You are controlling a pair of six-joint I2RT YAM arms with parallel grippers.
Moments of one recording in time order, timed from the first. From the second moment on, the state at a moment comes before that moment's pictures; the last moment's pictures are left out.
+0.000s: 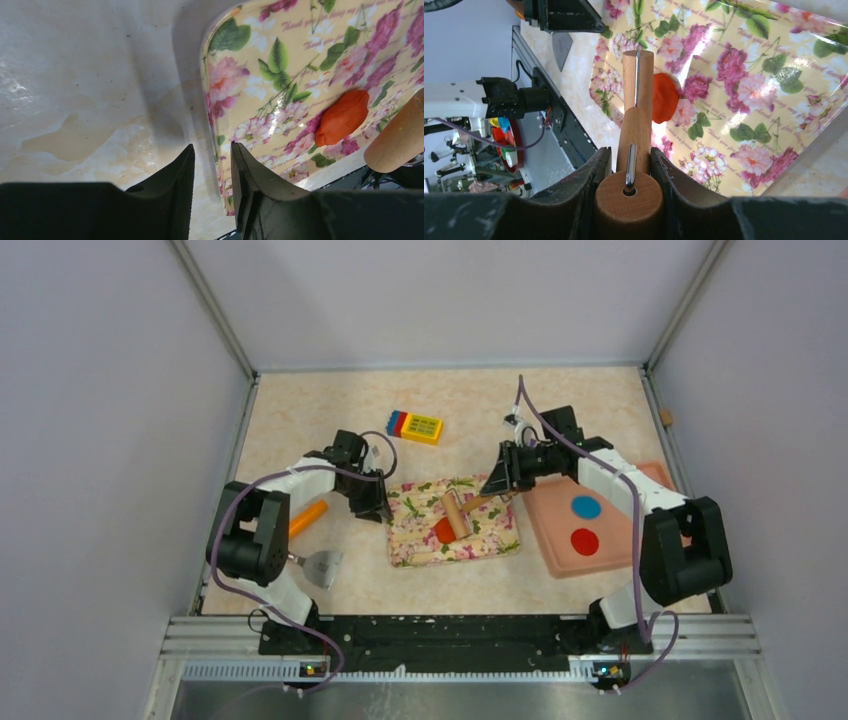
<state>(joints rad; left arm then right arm) -0.27 1.66 0.98 -0.54 0.38 -0.39 0.32 1.50 1.03 -0.47 -0.81 0.27</state>
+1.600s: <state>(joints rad) -0.23 1.69 0.90 -0.45 0.48 -0.51 0.52 1.82 1.17 -0.44 -0.72 0.35</state>
